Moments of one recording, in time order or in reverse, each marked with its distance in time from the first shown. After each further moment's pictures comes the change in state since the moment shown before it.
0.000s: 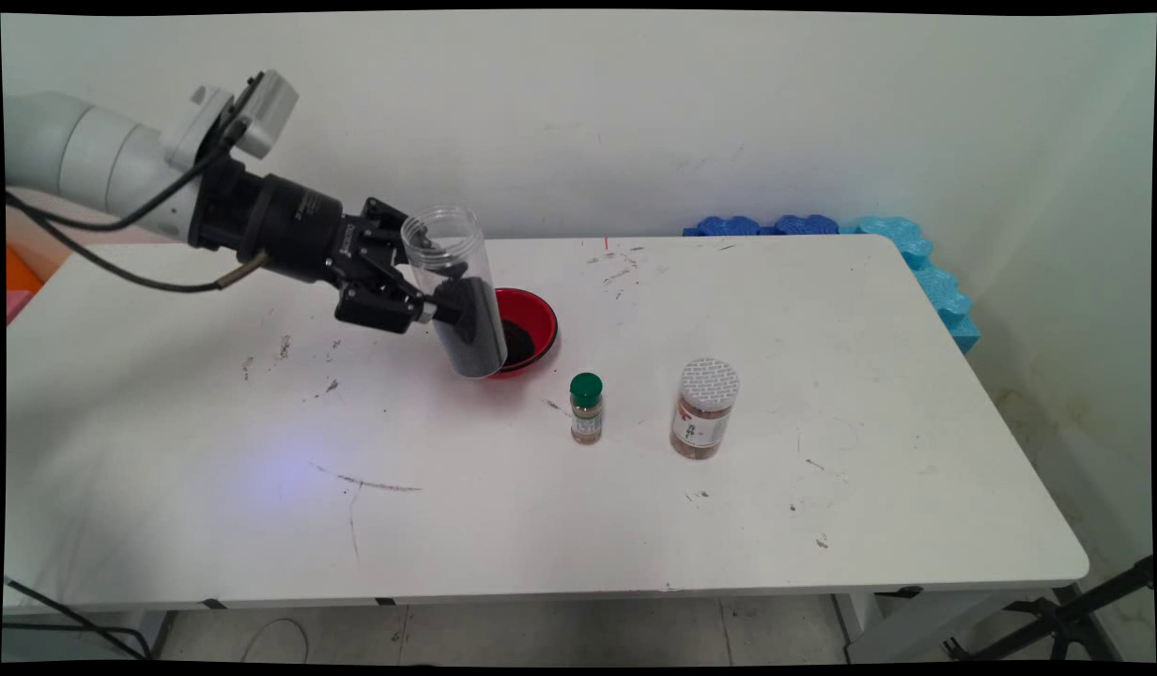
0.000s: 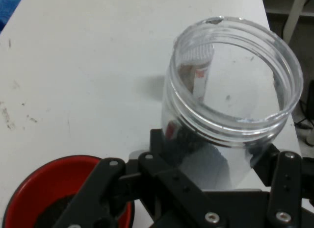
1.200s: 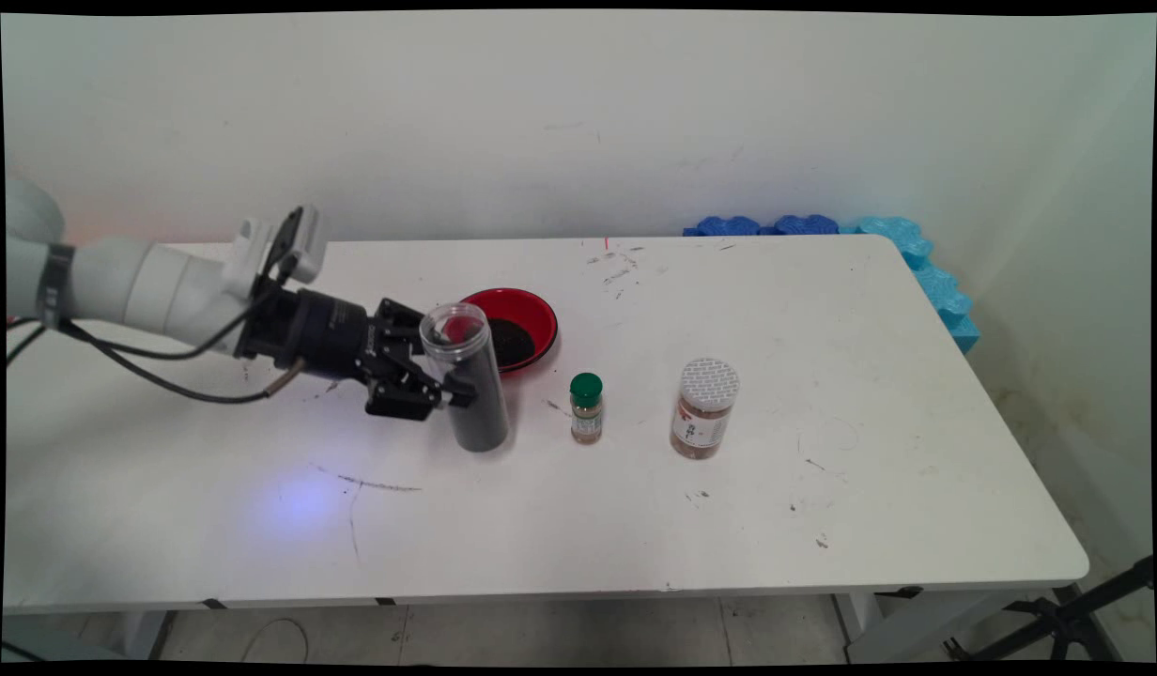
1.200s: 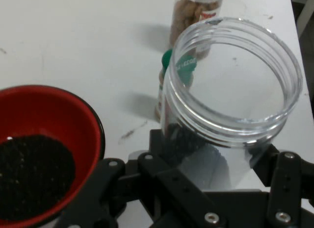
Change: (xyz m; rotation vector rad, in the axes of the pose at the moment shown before) arm -0.086 0.027 0.054 0.028 -0.018 -0.122
